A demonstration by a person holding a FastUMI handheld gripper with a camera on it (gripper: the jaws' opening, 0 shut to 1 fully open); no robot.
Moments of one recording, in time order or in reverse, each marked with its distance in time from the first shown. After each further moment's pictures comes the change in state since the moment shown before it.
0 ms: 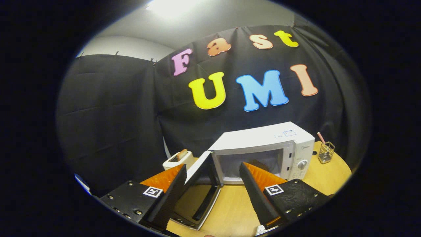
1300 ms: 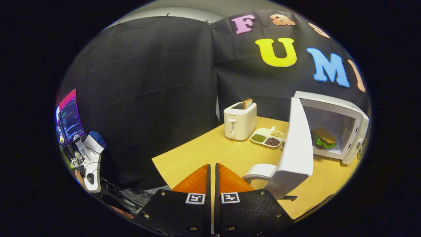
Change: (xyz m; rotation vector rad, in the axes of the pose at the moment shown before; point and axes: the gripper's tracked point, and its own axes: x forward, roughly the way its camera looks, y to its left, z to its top) arm 0.017 0.152 -0.195 -0.184 0.368 0.303
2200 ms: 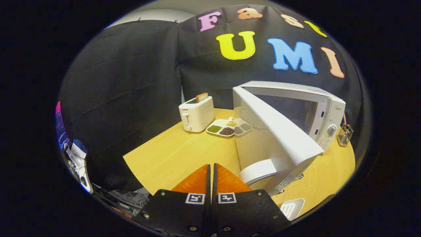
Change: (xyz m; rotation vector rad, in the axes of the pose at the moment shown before) arm -0.056 -0.133 -0.021 0.092 0.034 -0.222
